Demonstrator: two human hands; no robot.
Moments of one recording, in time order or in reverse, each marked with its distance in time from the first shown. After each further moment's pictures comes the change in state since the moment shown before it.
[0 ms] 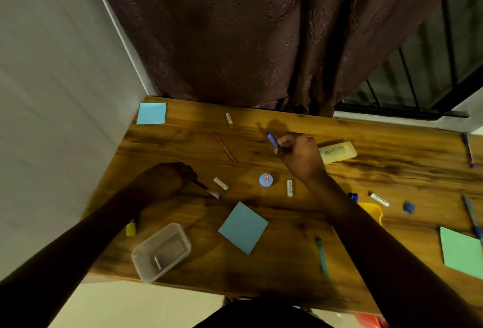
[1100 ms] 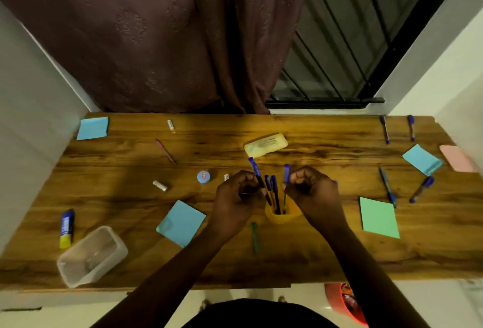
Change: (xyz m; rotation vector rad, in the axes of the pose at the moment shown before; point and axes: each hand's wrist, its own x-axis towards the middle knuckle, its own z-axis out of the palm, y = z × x) left_hand -0.024 0.327 0.142 -0.966 0.283 0.296; right_hand -0.169 0.105 -0.151 0.270 0.179 0.102
